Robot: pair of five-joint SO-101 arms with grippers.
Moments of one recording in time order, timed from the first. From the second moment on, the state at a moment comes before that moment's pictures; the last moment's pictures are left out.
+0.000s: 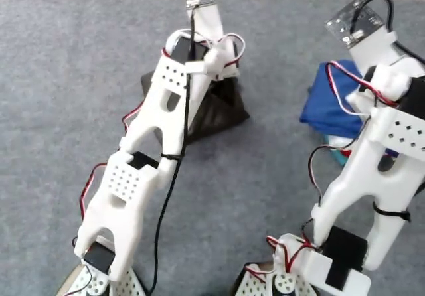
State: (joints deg) left arm 23.3 44.8 -72.2 86.5 30.9; right arm 25.2 -12.8 -16.4 92.1 56.8
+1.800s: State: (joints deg) left arm -33.6 54.6 -46.4 90.7 15.2; right arm -20.7 69.8 -83.7 99.9 24.5
